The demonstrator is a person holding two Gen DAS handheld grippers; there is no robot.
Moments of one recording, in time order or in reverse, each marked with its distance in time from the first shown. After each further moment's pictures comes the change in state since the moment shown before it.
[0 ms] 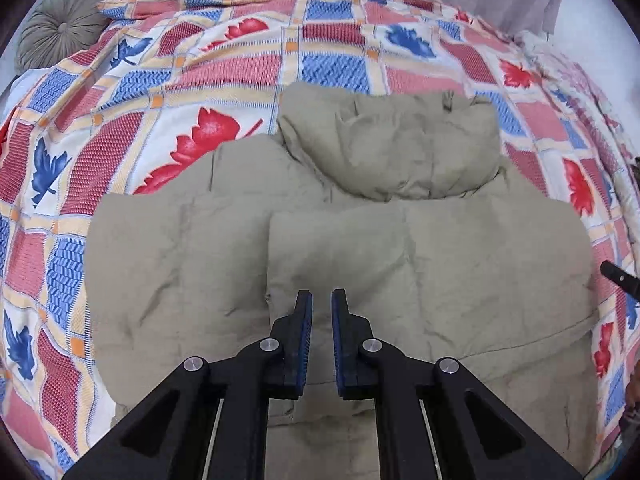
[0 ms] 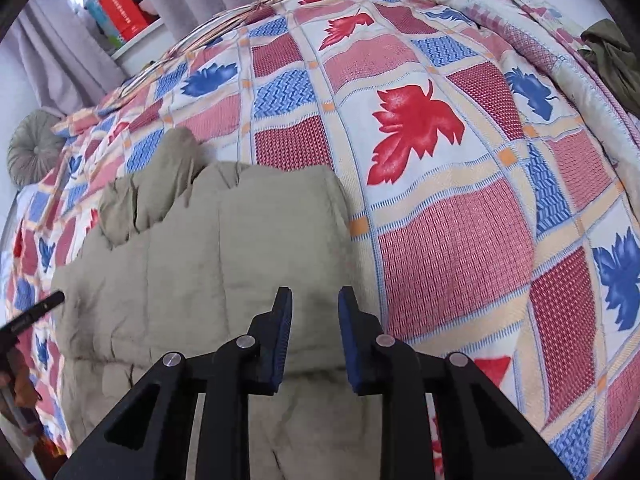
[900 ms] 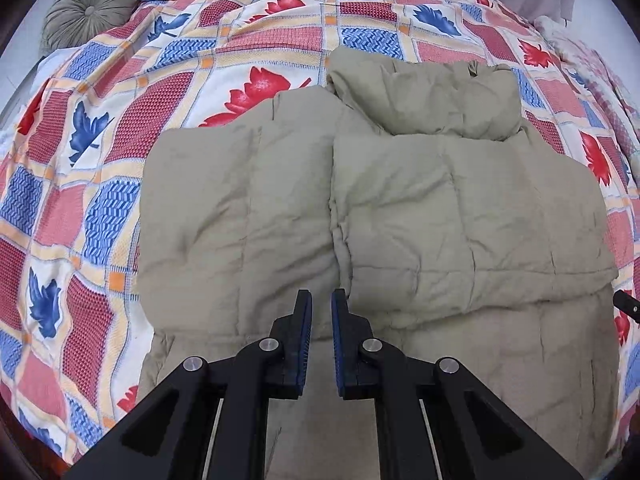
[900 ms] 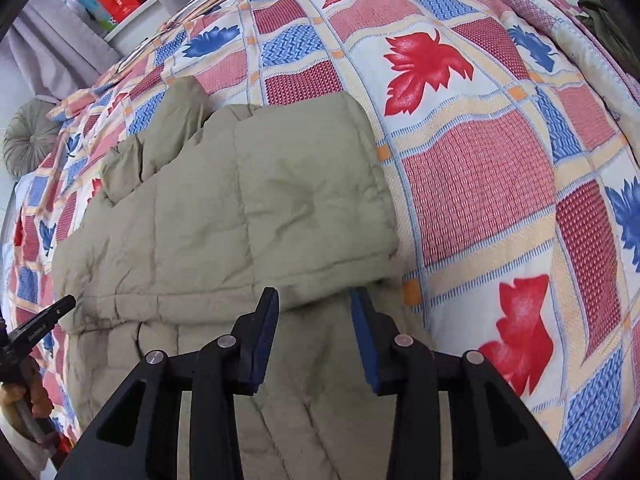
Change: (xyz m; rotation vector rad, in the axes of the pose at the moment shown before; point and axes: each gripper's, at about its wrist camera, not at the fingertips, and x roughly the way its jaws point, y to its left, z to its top) left arm -0.038 0.032 -0.053 -0.022 0.036 0.064; right arm 0.002 0.020 -0.052 0.035 0.119 0.012
